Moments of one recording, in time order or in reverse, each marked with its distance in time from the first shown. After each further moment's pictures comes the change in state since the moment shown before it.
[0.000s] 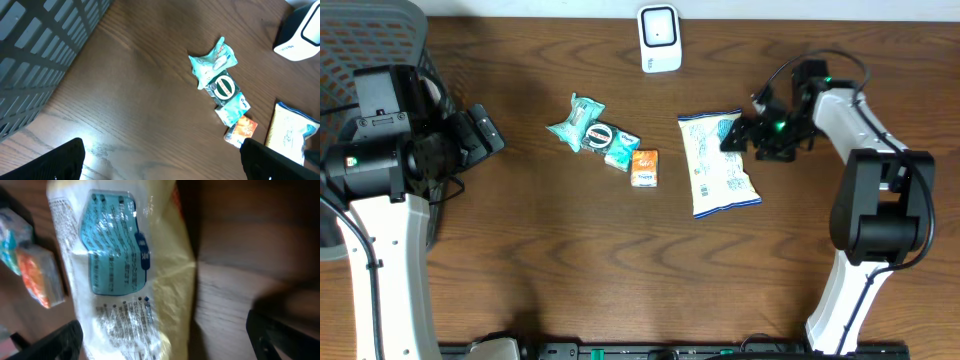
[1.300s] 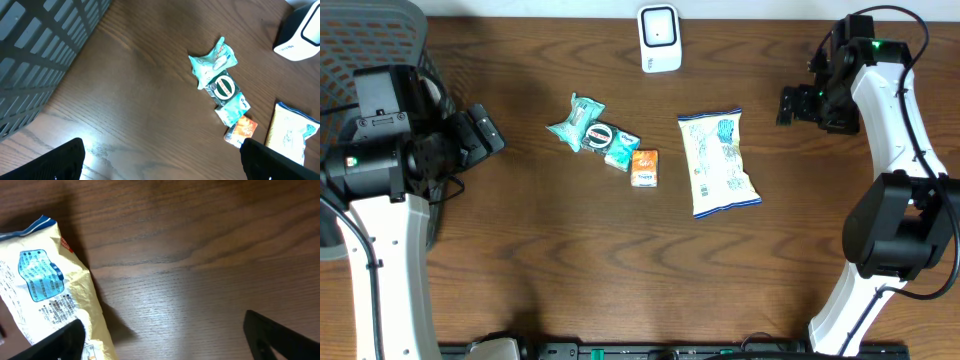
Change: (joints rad) left arm 0.000 0.000 0.000 0.000 0.000 0.000; right arm -0.067 -0.090 0.297 -0.272 0.488 0.113
